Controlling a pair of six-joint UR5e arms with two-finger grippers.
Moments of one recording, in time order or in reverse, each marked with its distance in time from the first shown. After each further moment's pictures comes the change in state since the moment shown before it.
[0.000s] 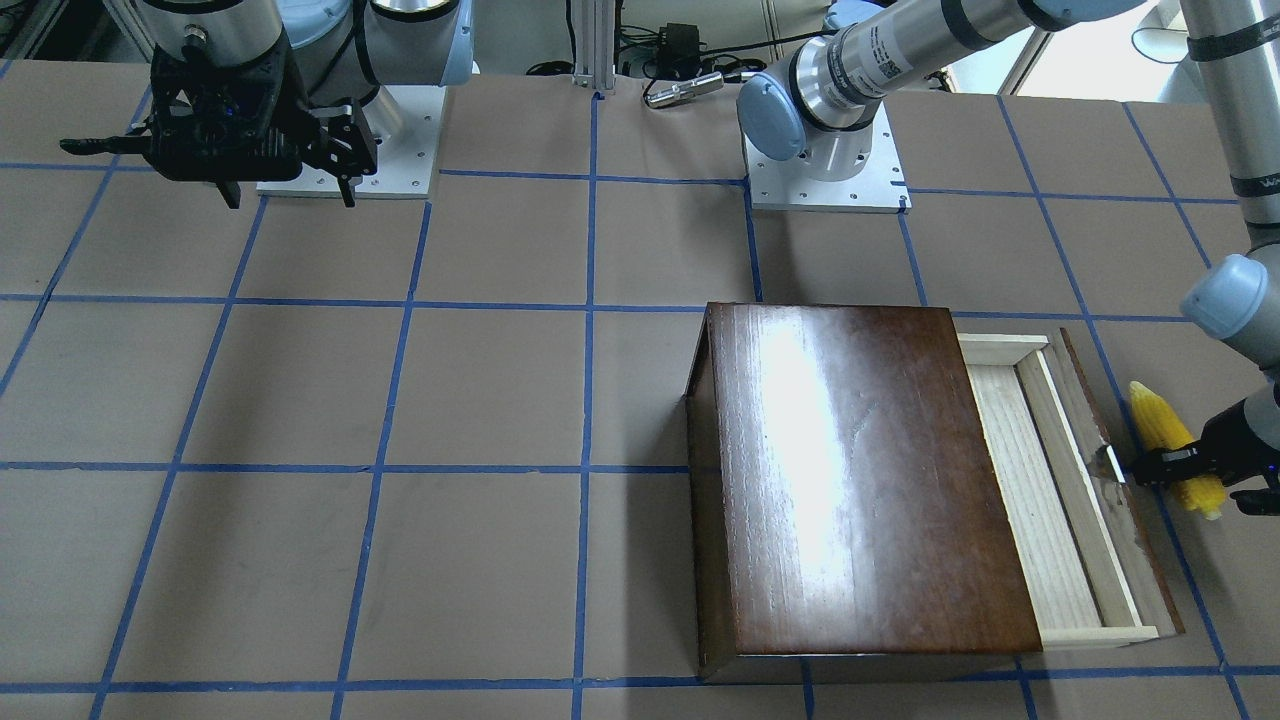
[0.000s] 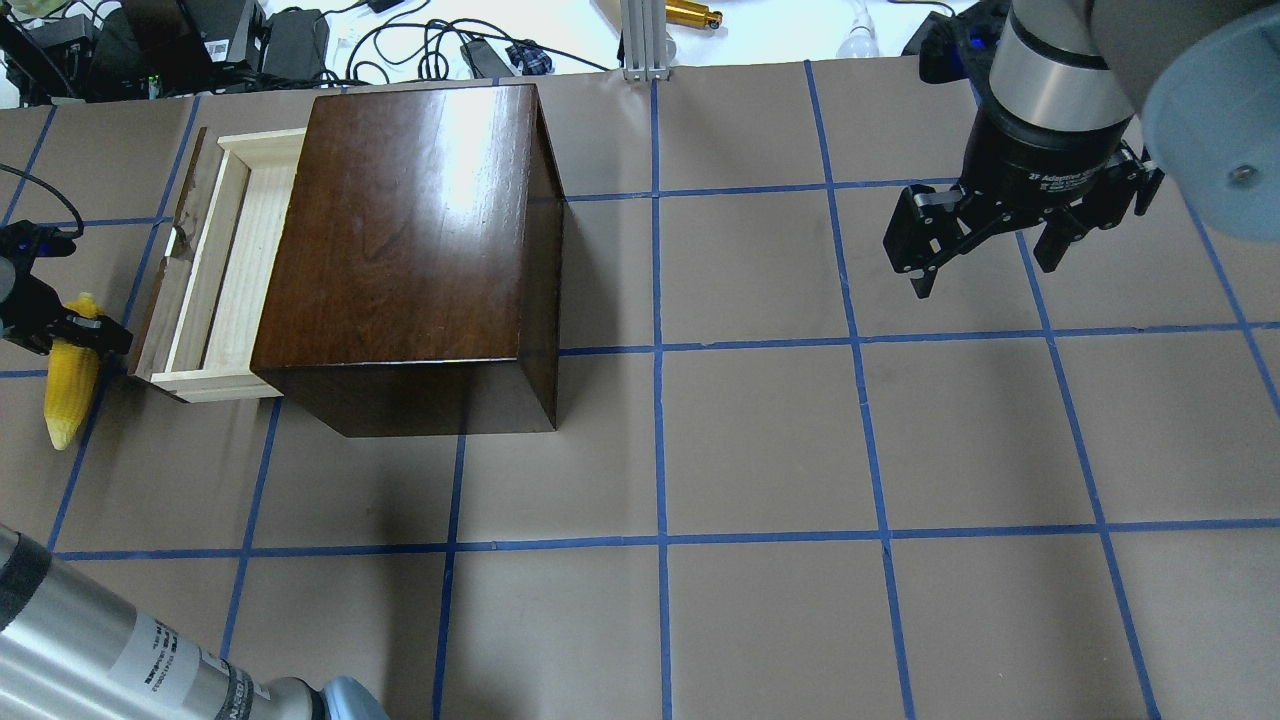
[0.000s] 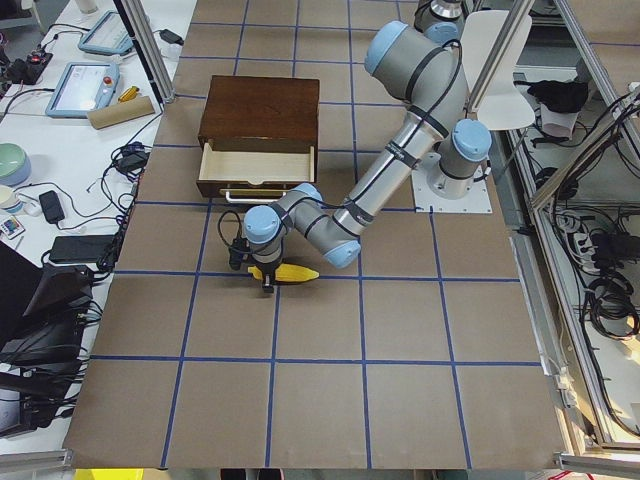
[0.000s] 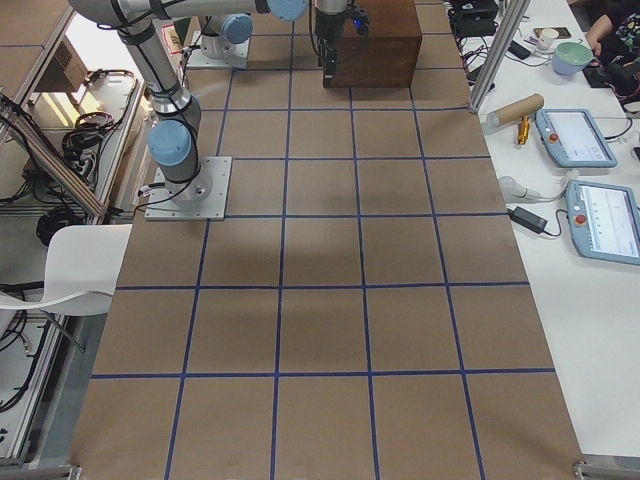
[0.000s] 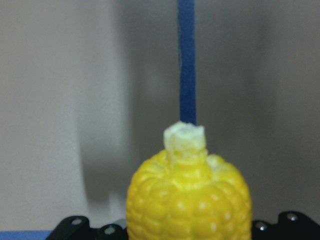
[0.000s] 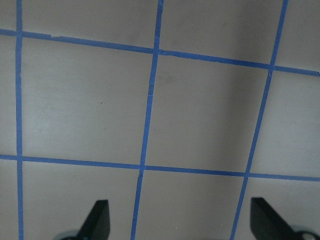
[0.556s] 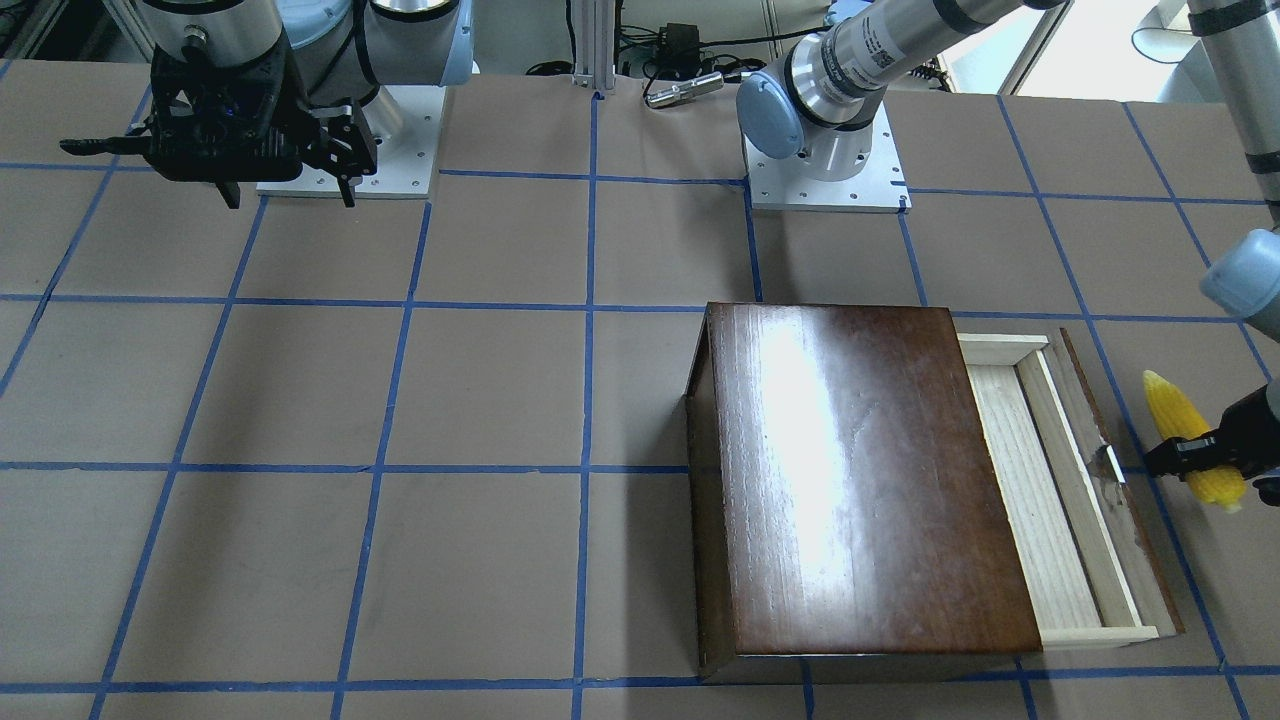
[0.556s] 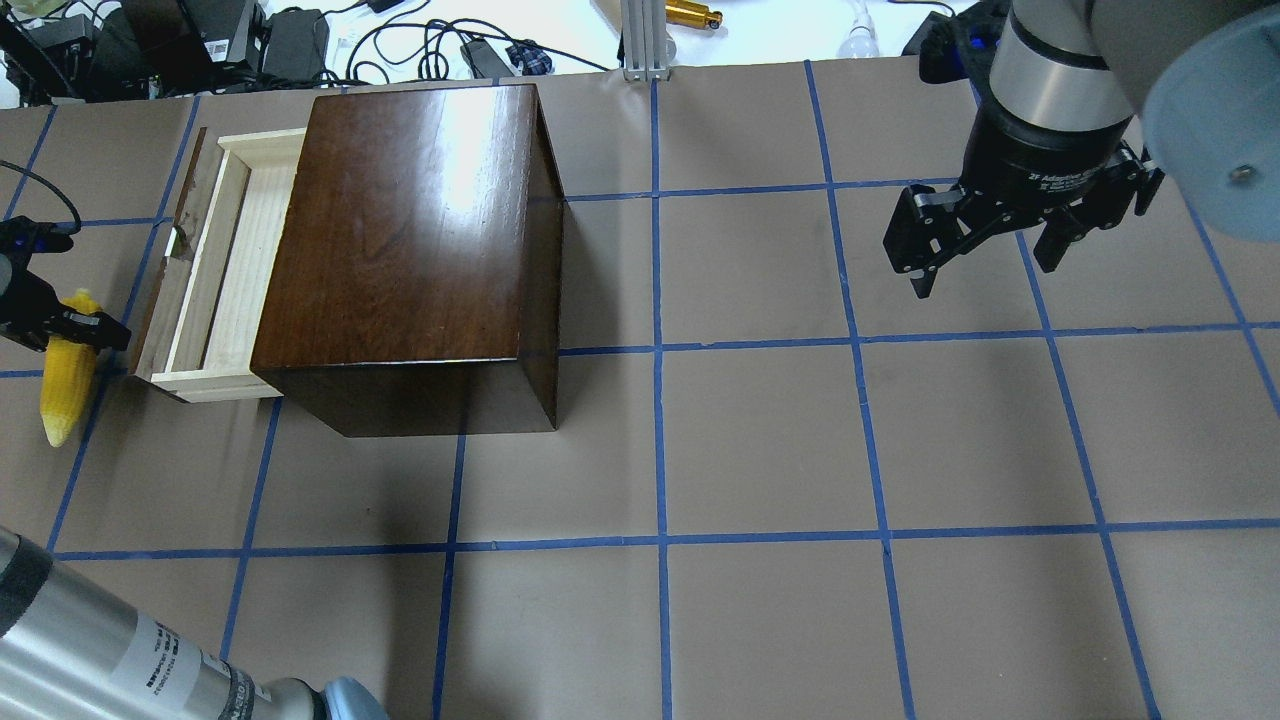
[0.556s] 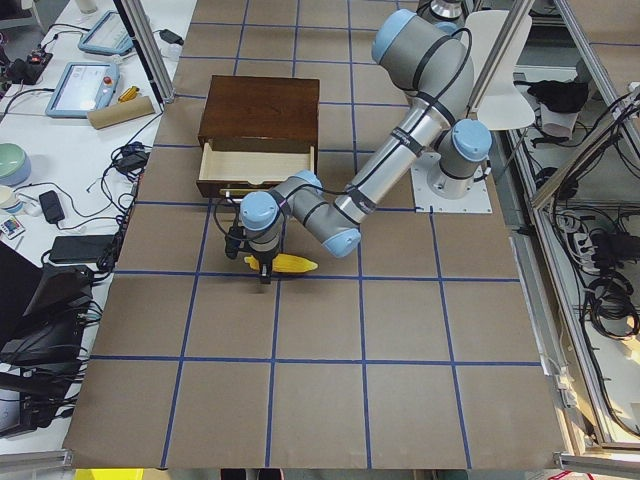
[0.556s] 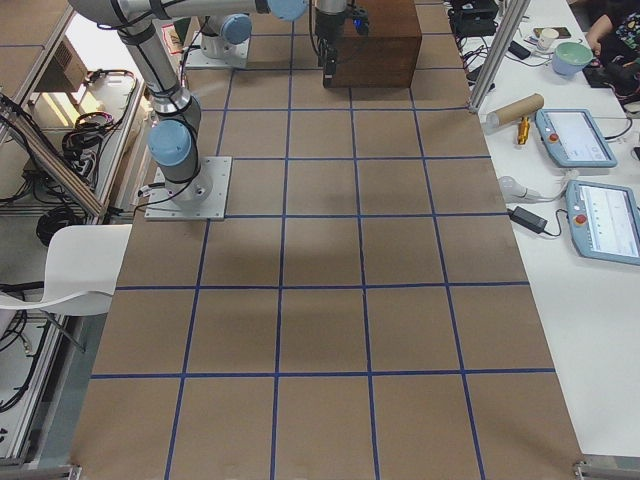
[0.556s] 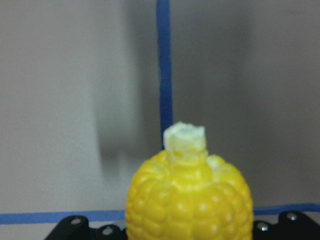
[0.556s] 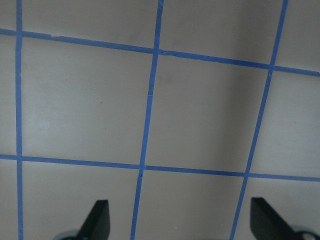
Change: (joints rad) left arm -0.028 0.087 0.037 -0.132 -0.018 -0.008; right arm 0.000 0.000 0.000 0.000 -0.001 -0.001
